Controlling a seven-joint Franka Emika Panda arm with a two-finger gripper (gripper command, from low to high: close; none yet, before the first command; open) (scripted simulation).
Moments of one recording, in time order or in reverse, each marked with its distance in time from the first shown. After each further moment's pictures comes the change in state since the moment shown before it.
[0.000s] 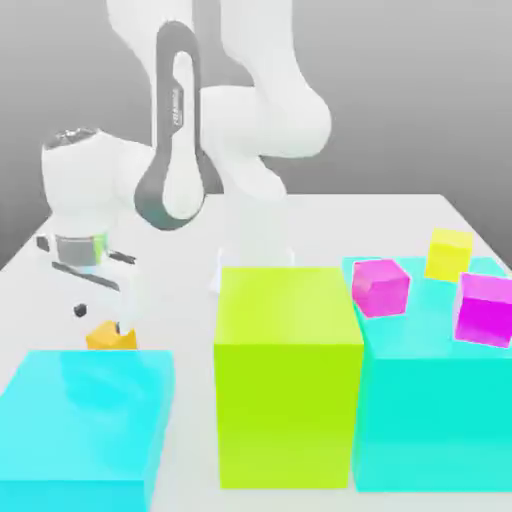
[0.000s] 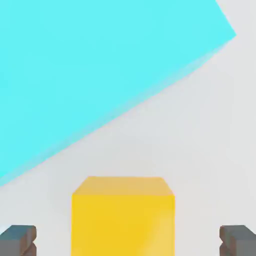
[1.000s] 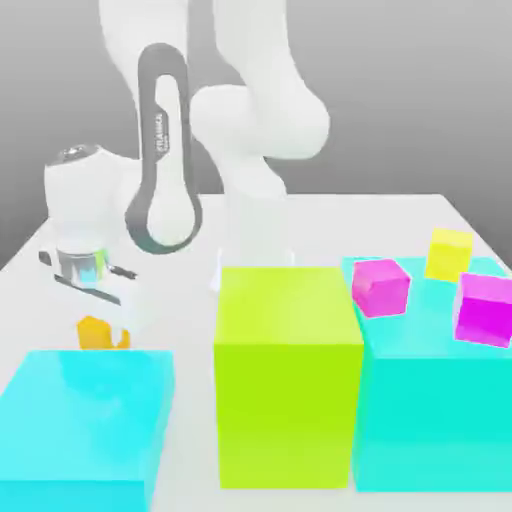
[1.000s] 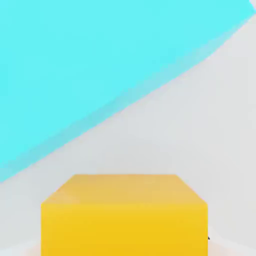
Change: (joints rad) arm -0.113 0.026 0.119 0.006 0.043 0.020 -0.031
